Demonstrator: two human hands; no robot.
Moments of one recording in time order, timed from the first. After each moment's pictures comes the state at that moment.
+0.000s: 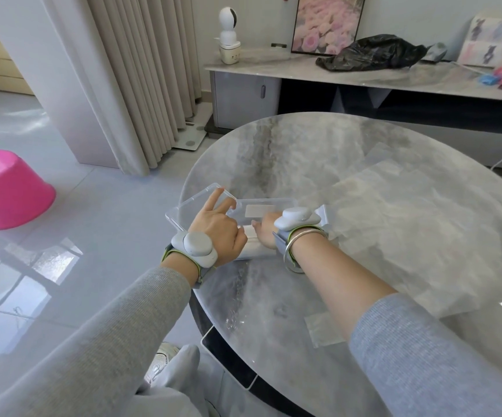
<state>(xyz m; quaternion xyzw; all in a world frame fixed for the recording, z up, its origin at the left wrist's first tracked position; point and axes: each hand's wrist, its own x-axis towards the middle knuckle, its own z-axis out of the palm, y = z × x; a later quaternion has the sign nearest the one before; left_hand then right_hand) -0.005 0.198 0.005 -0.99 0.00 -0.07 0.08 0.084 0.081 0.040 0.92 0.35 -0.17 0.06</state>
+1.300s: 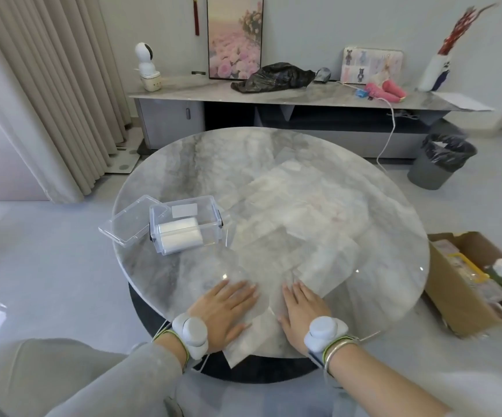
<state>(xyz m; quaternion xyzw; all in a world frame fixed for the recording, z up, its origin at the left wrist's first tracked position) -0.086 0.040 -0.066 -0.97 0.25 -0.02 0.01 -0.036 -0.184 -0.028 0.96 0.25 -0.13 0.03</state>
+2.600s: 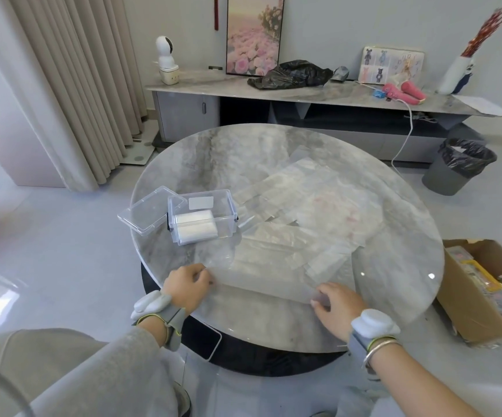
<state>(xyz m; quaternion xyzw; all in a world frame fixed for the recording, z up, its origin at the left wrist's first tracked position) -0.096 0.089 -0.038 -0.88 -0.26 -0.06 -0.40 -0.019 -0.219 -0.011 0.96 0.22 -0.09 -0.12</state>
